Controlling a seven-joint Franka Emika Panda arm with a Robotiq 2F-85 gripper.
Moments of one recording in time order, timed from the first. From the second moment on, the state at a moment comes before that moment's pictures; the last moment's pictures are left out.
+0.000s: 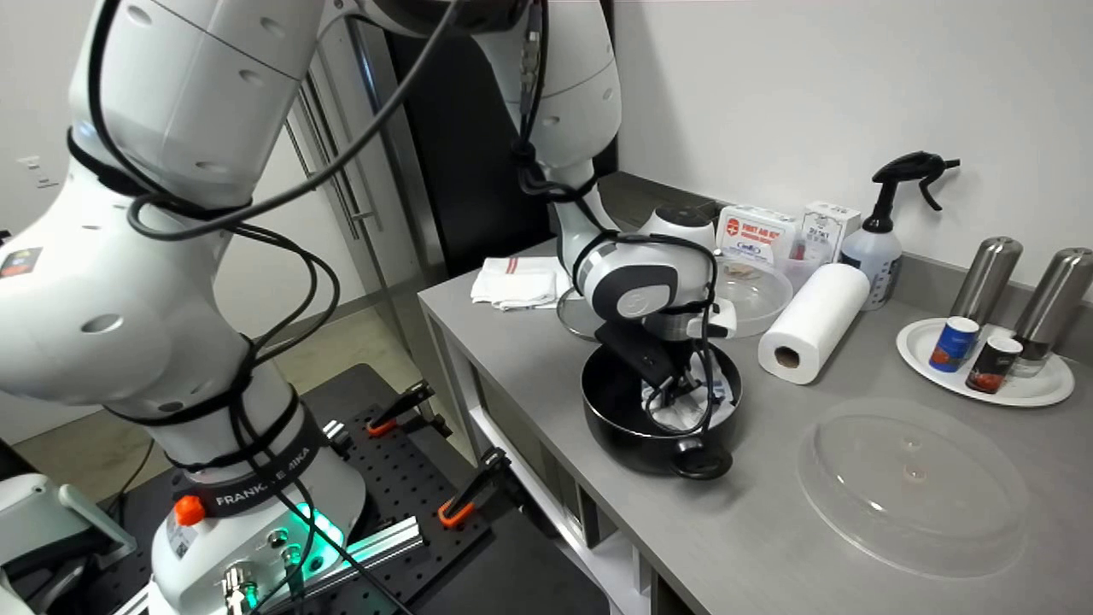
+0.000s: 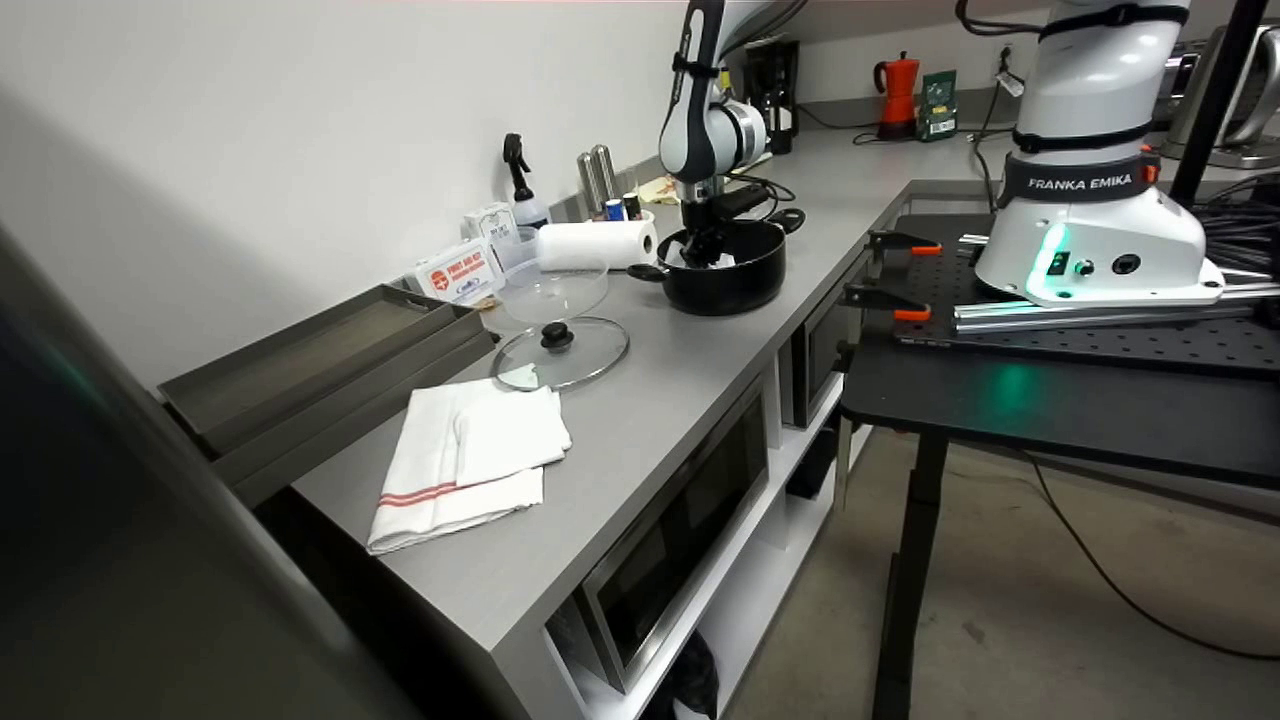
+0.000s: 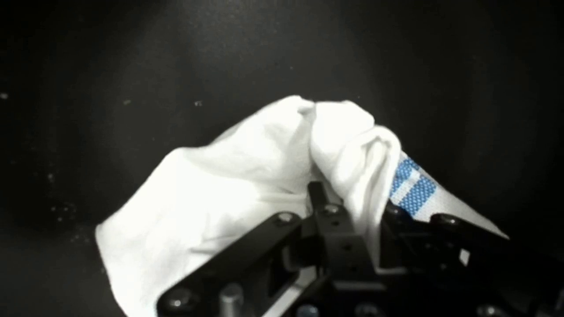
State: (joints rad) arm -0.33 0.74 0.03 -2.14 0.15 2.90 -0.25
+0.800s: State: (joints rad) arm -0.36 0.70 0.14 -2.25 0.15 2.90 -0.29
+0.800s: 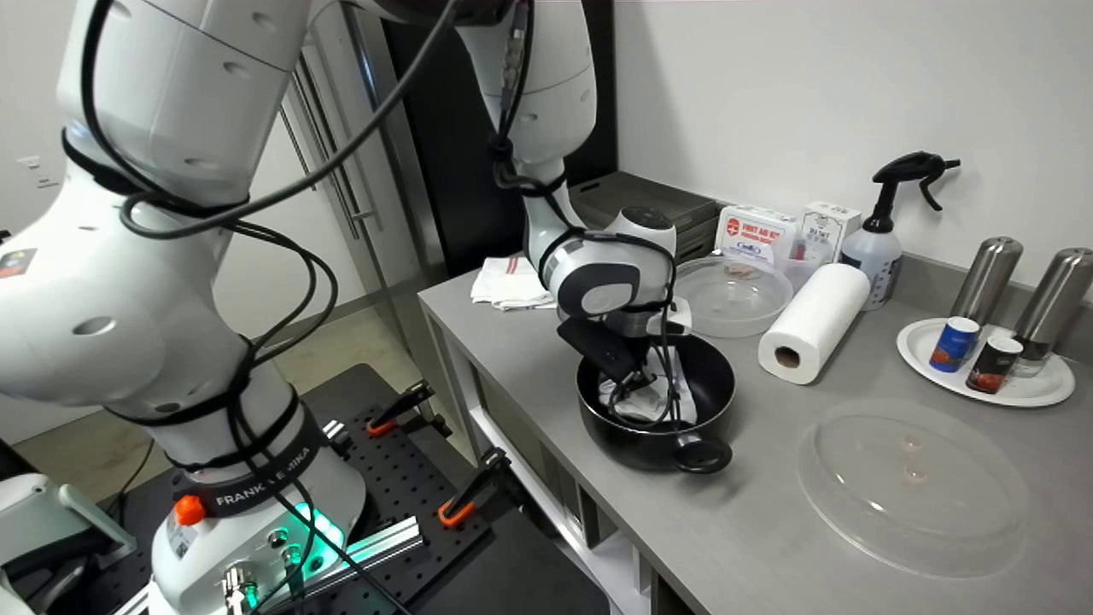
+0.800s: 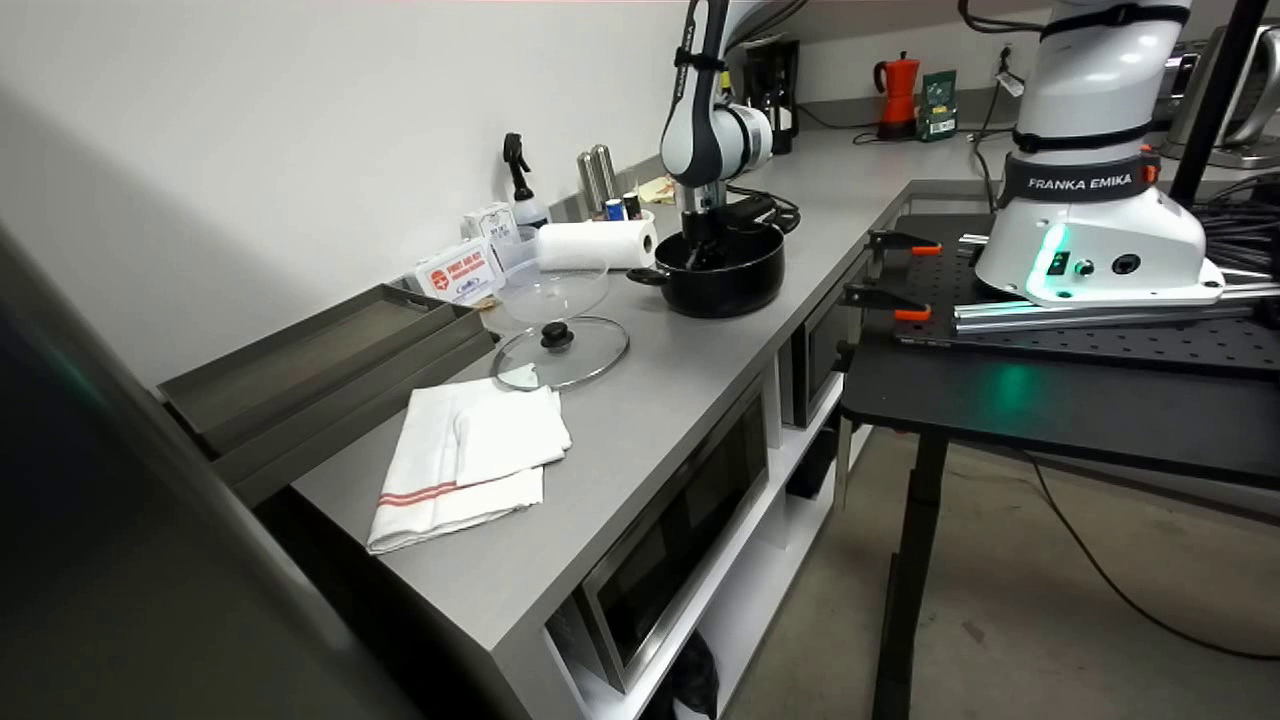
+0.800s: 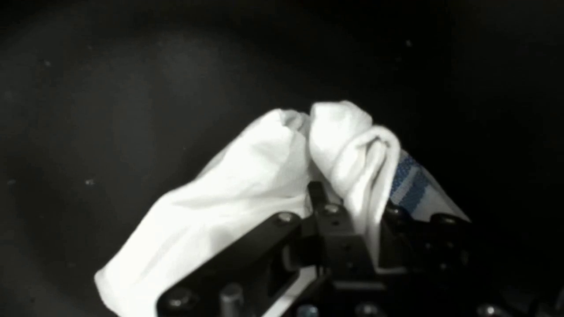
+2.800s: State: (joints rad) arm -0.24 0.57 -0.08 -2.43 0.07 2.91 -0.17
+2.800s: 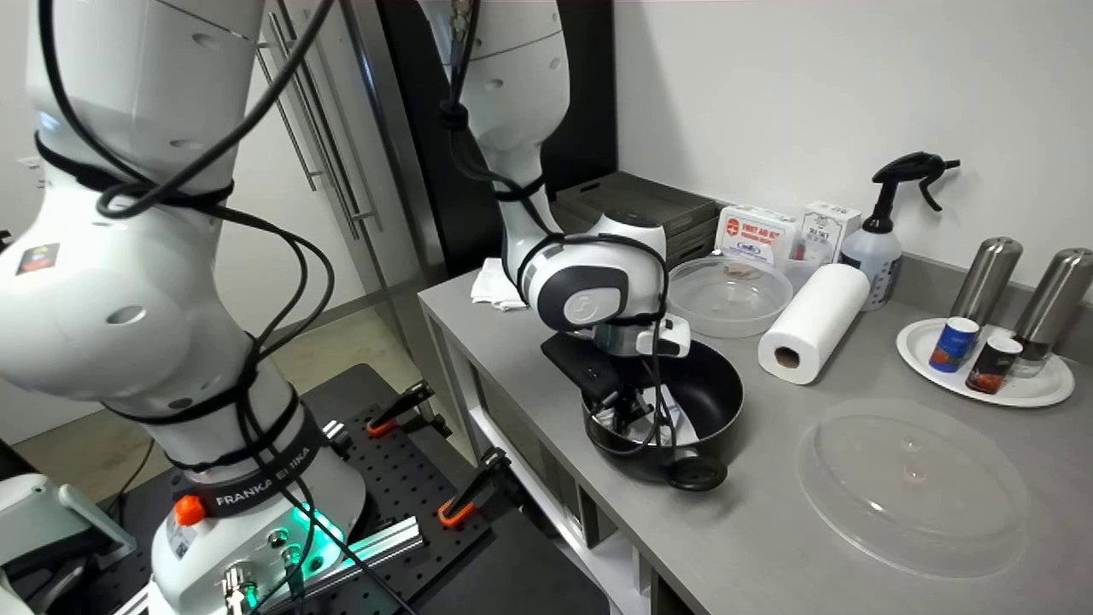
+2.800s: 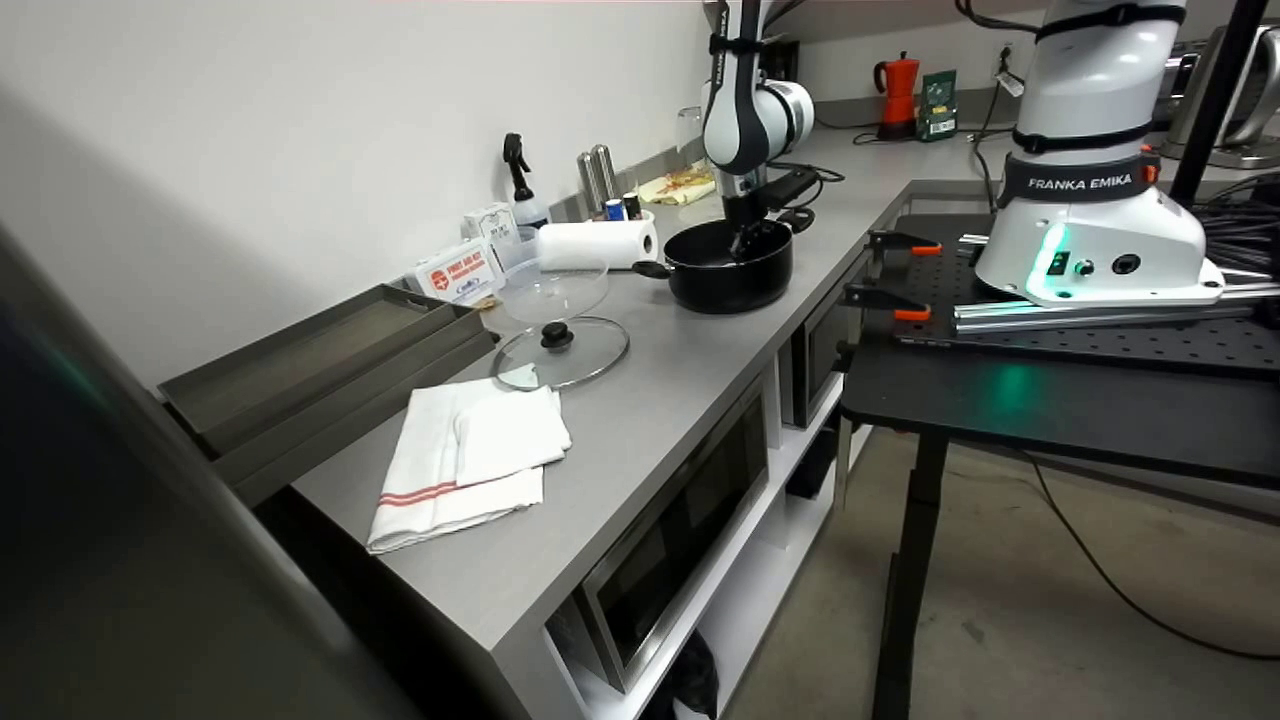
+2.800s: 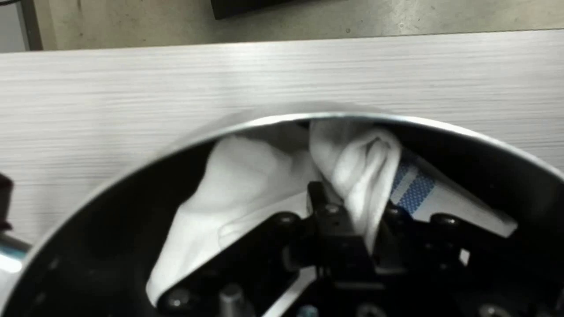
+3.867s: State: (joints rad) arm -0.23 0.57 -0.11 -2.43 0.07 2.90 -0.15
